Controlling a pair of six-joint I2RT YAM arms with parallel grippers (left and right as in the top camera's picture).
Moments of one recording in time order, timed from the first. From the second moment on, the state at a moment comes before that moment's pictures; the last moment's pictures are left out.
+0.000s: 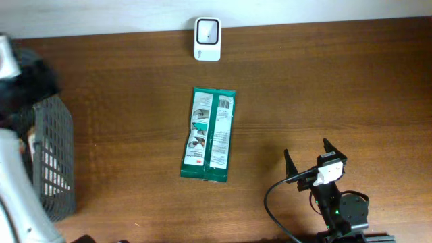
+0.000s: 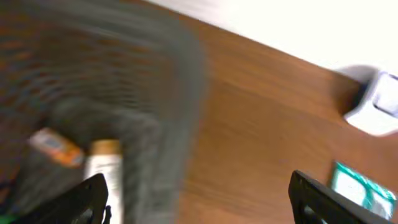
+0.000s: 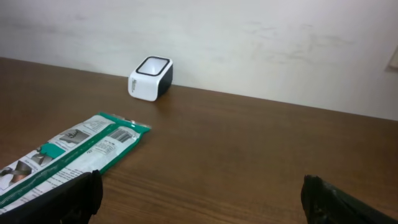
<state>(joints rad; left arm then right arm) 0.47 1.54 1.85 -1.10 0.16 -0.01 0.09 0.01 0.01 -0.06 -0.13 -0.07</state>
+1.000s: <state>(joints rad) 0.84 1.95 1.33 -0.72 0.39 0.23 0.09 0.01 0.01 -0.06 -0.13 -0.07</state>
